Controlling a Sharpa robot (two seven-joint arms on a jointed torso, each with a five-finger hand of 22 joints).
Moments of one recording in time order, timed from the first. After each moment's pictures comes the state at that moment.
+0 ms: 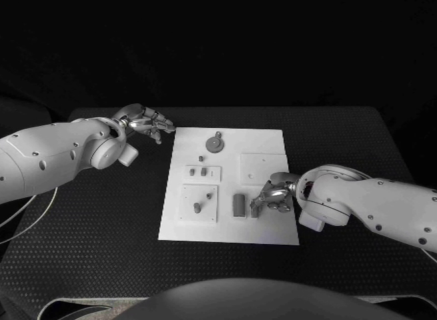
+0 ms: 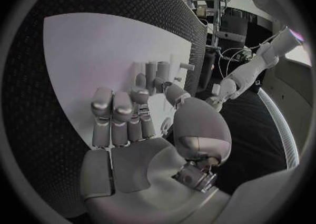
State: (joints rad) left arm 1.24 -0.83 -0.13 1.14 -0.50 -0.14 0.14; left_hand 1.07 -0.10 0.43 -0.29 0.06 0.84 0.18 0.31 0.43 1.14 0.11 0.09 0.30 0.99 0.01 1.01 0.51 0.04 1.13 -0.09 0.26 1.23; right arm 1.12 -0.74 -0.12 1.56 -0.94 -0.03 -0.51; right_hand 0.90 -0.06 0.61 -0.22 0.31 1.07 0.06 0.30 0.64 1.24 -0.04 0.97 1.12 1.28 -0.13 1.33 0.99 0.18 1.09 -0.07 1.25 1.31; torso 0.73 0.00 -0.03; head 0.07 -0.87
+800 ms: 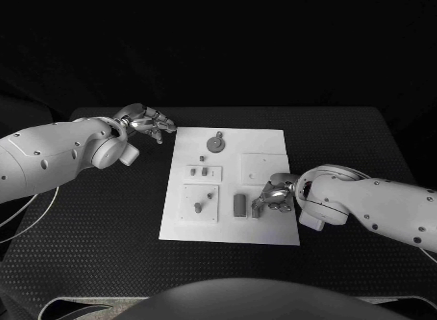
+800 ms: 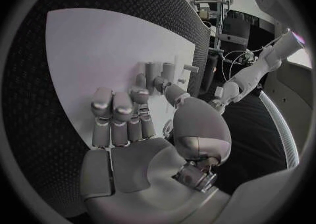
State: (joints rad) left arm 1.24 -0.84 -0.13 1.14 -0.50 -0.14 0.14; left_hand 1.07 -0.10 0.43 -0.29 0.06 0.84 0.18 0.31 0.43 1.14 0.11 0.09 0.31 0.99 0.01 1.01 0.51 0.04 1.13 -0.09 0.26 1.23; right arm 1.12 -0.72 -0.13 1.53 -0.96 -0.01 -0.51; right_hand 0.90 -0.06 0.61 -0.22 0.30 1.07 0.06 0.29 0.64 1.24 -0.04 0.97 1.12 1.28 -0.13 1.33 0.99 0.18 1.09 -0.07 1.25 1.31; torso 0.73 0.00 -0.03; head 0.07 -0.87
